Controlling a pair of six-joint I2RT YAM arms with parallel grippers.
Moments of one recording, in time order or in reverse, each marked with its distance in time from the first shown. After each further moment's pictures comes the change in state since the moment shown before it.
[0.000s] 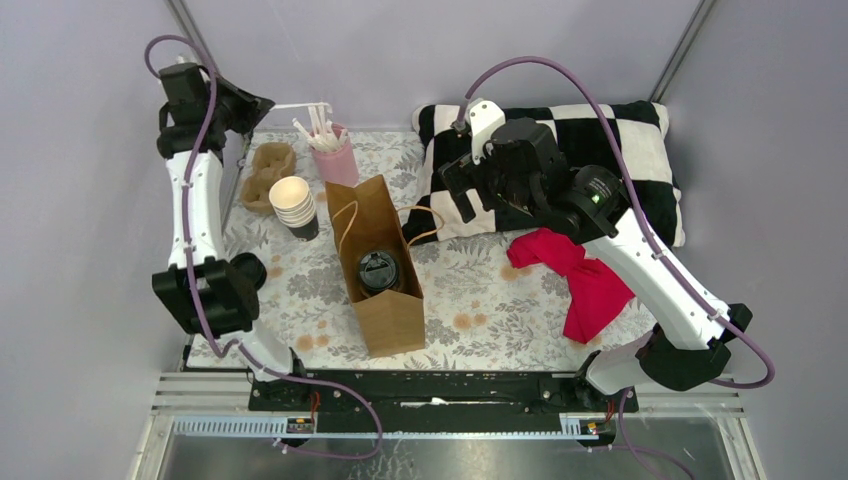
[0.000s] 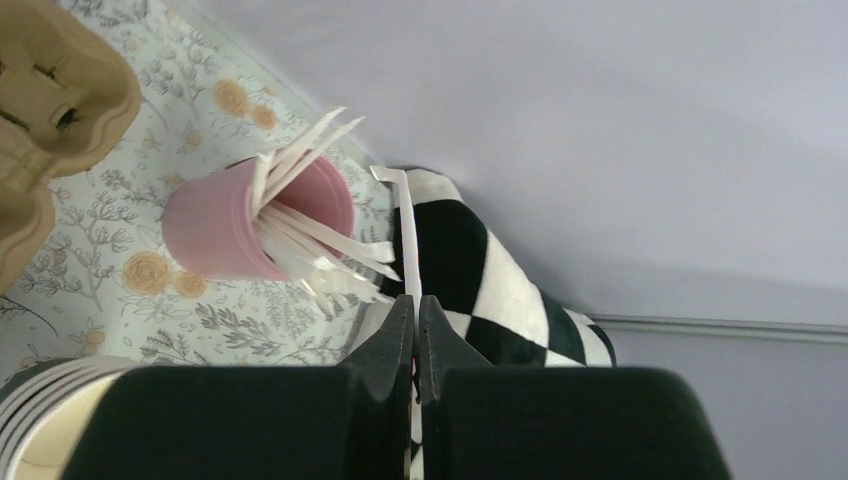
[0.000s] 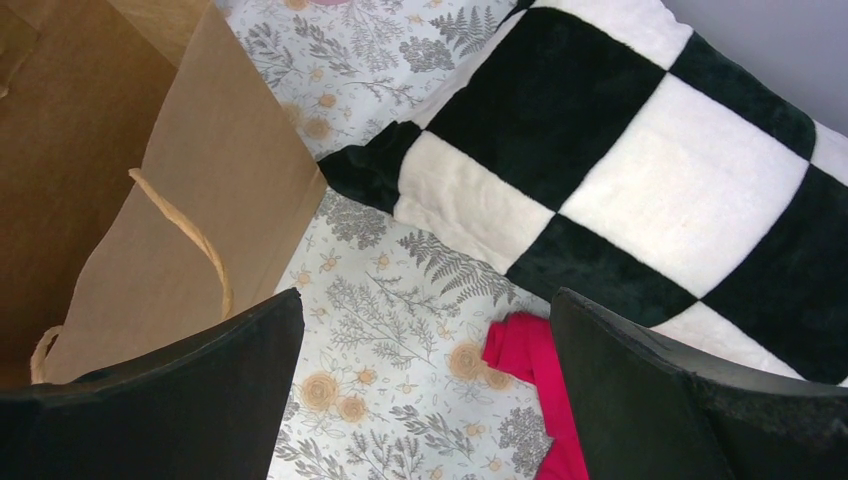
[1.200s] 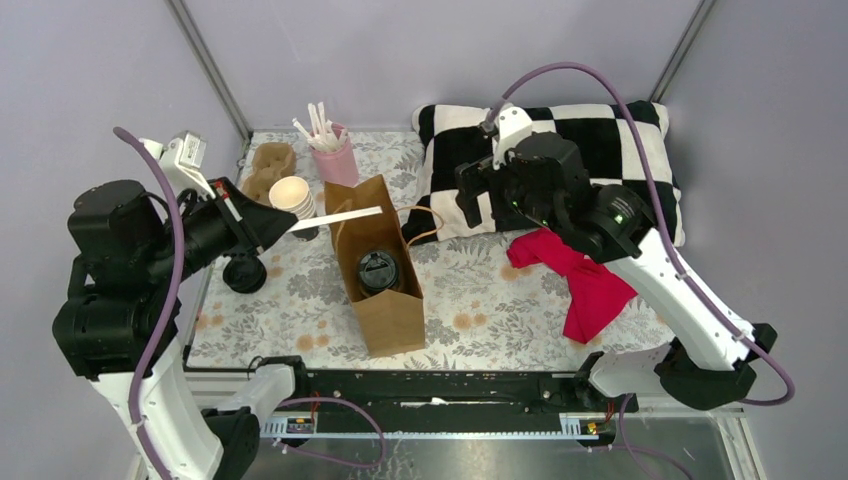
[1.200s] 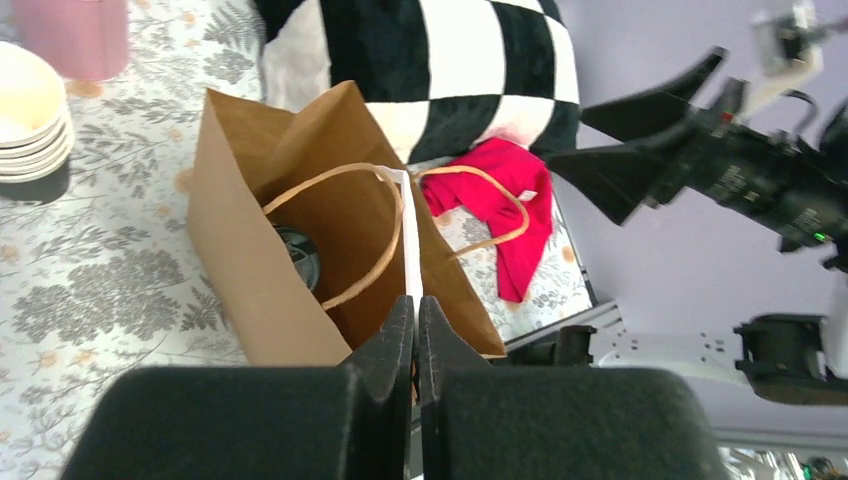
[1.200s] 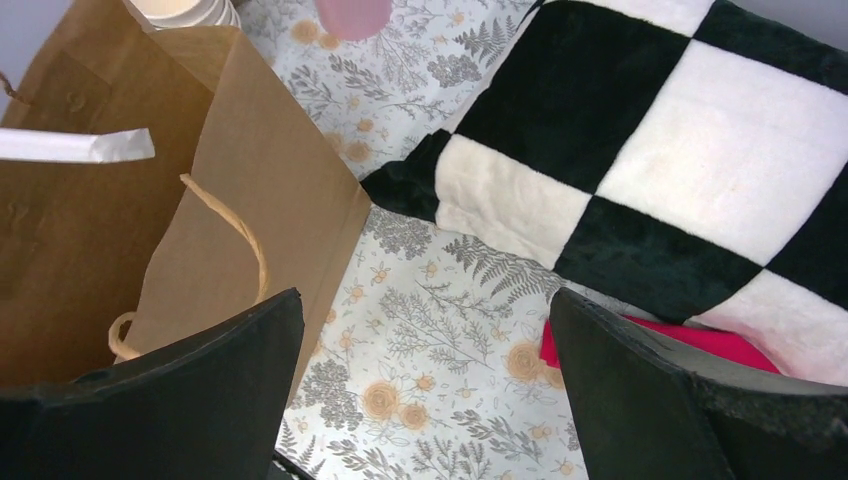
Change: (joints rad) left arm -0.191 -0.692 0.185 -0.836 0.264 0.448; right arm 0.000 -0.106 -0.130 0.082 -0.013 0.151
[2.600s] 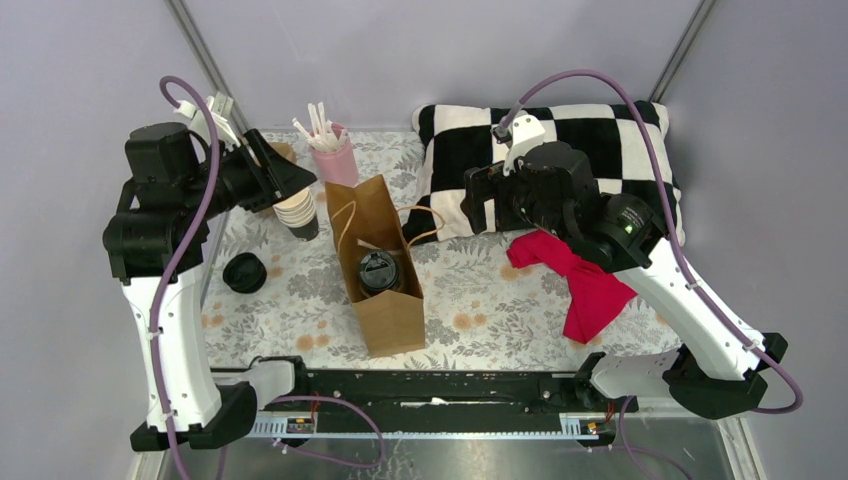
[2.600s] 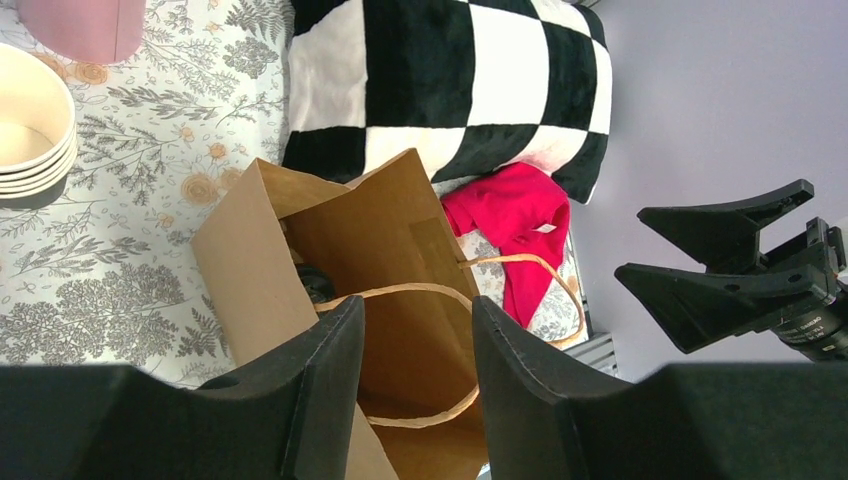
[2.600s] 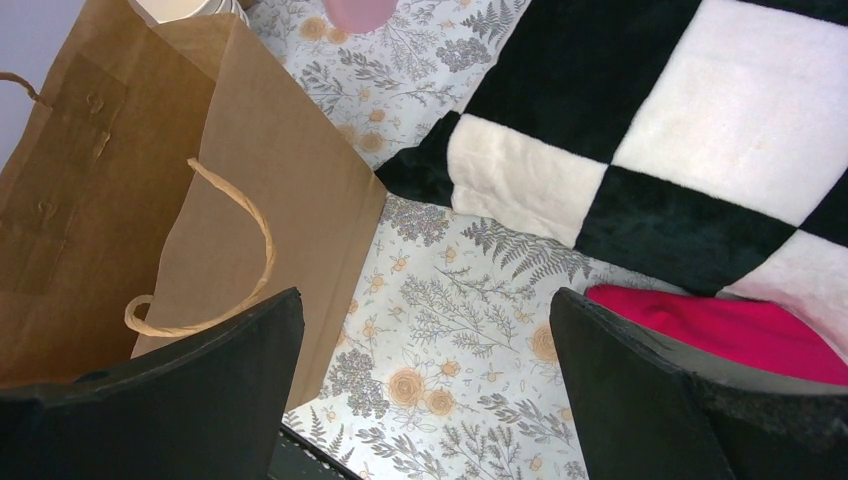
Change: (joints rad) left arm -0.026 0.137 -0.144 0.187 -0.084 -0.069; right arm 0.000 -0.082 -0.071 0.000 0.000 0.098
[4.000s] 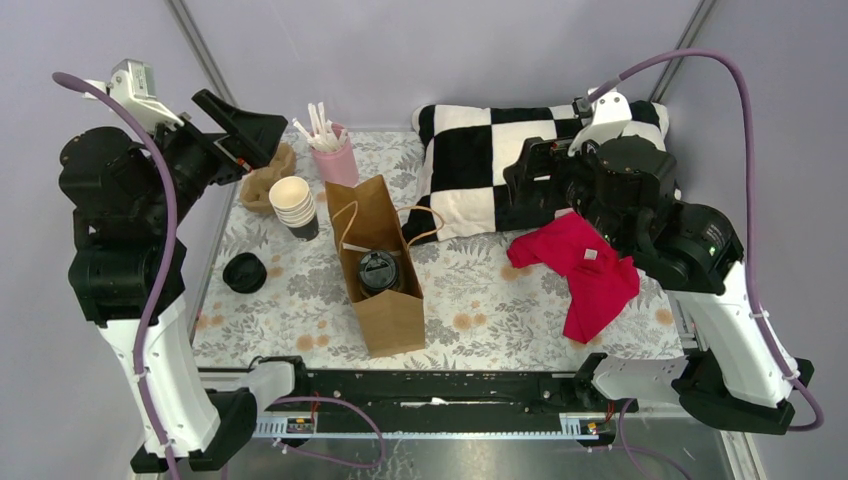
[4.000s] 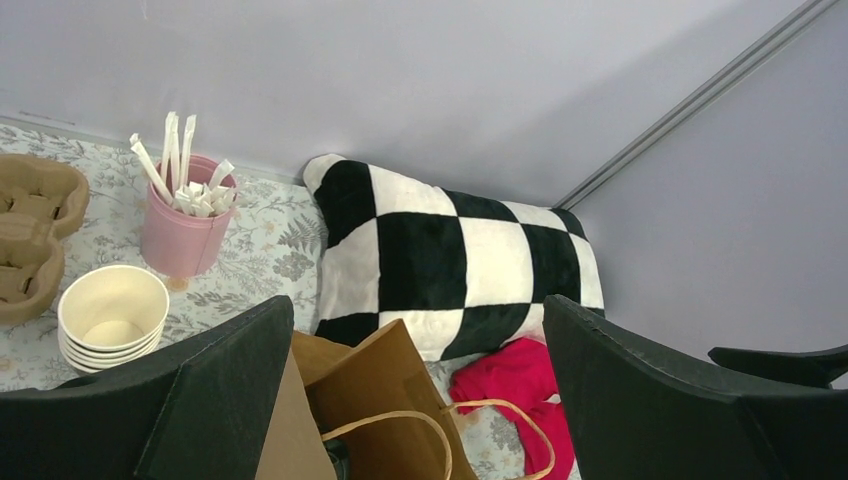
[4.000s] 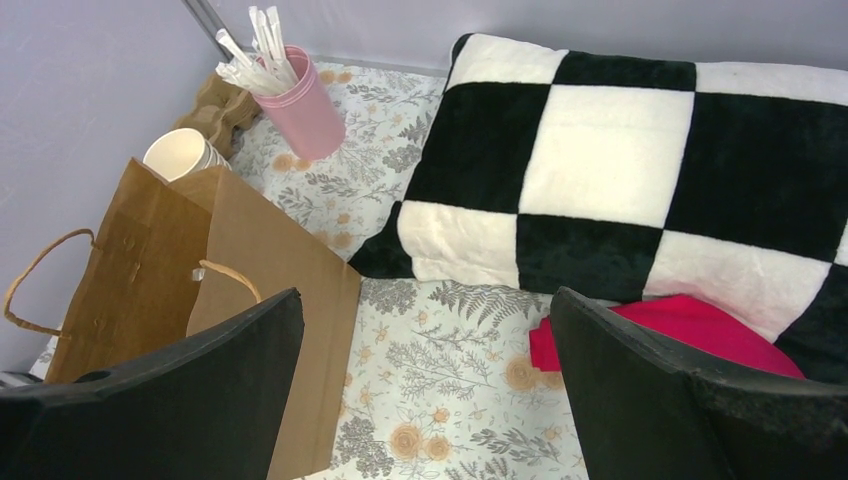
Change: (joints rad) left arm 0.000 -0.035 0.162 0.224 -0.225 -0.072; right arm 0.000 -0.069 0.201 -0.092 0.212 0.066
